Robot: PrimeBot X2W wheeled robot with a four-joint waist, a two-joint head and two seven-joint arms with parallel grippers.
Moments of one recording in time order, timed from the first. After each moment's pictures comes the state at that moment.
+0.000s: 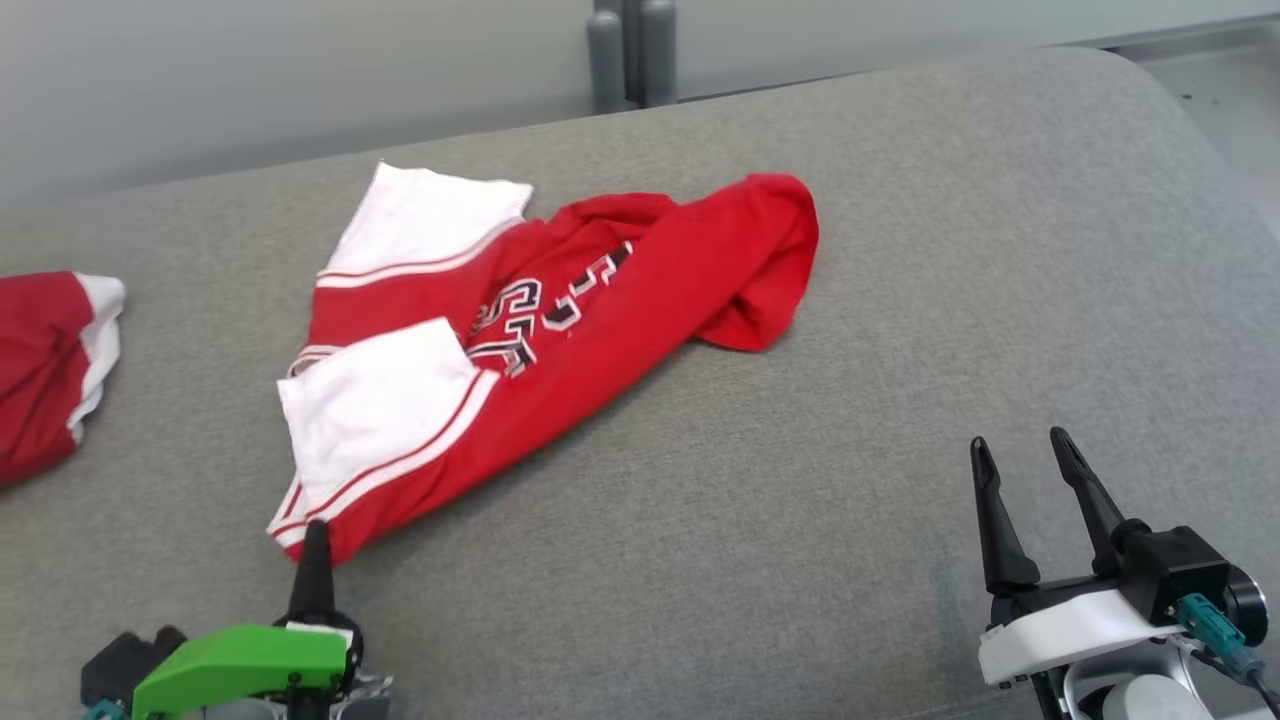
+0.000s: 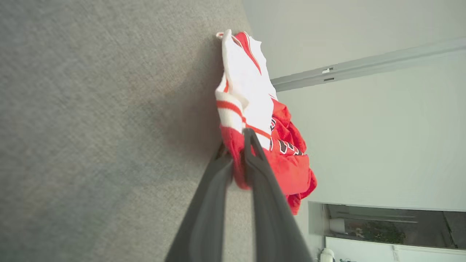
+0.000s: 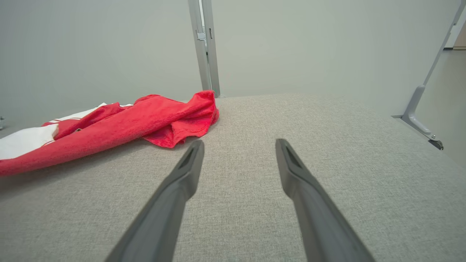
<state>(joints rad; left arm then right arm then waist) -0.01 0.17 -0.20 0.08 -1.54 0.12 -0.21 0.01 -0.05 -0.01 0.08 0.10 0.13 -0.26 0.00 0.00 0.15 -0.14</state>
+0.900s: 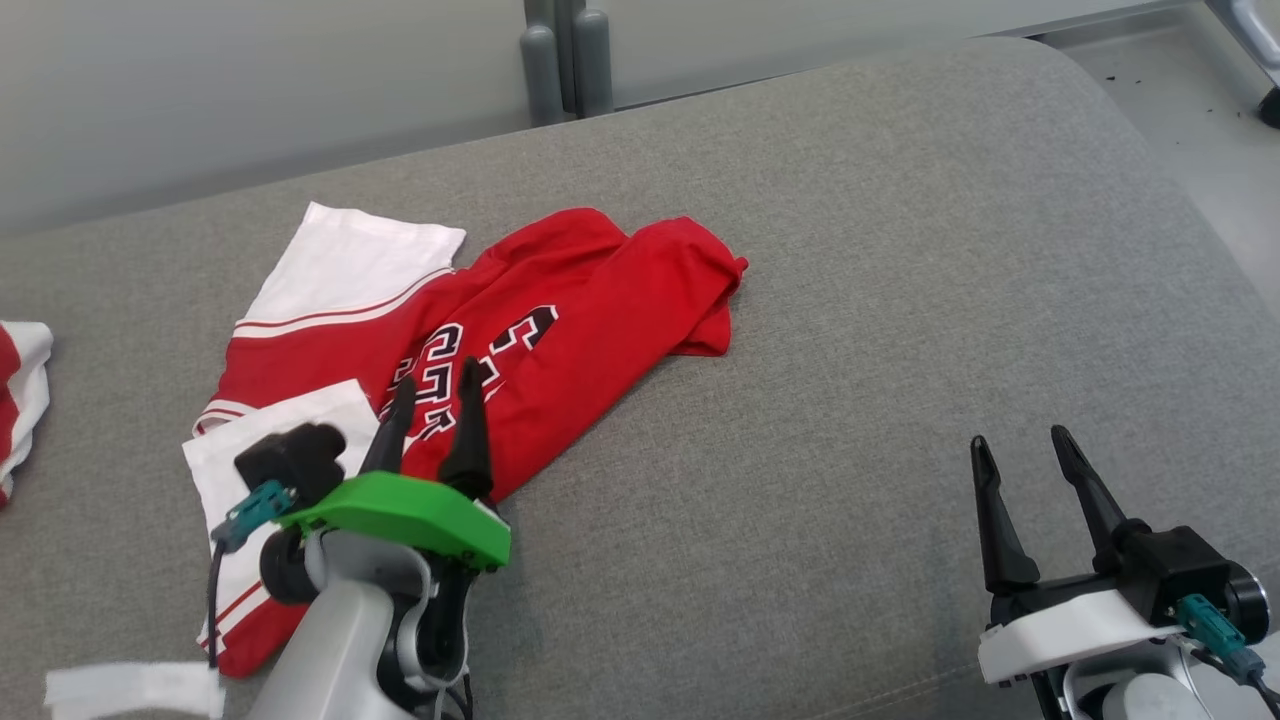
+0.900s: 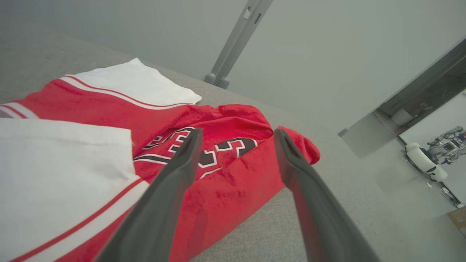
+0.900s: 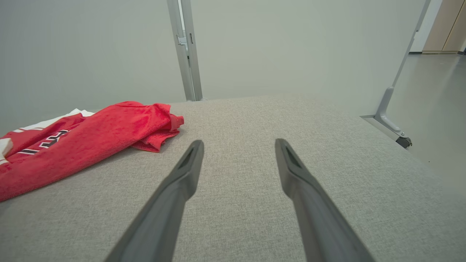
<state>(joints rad) -0.25 0.11 -0.34 0.22 -0.77 0.15 -0.14 0.03 -0.06 -0.01 0.07 0.09 0.13 -0.26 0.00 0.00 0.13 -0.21</state>
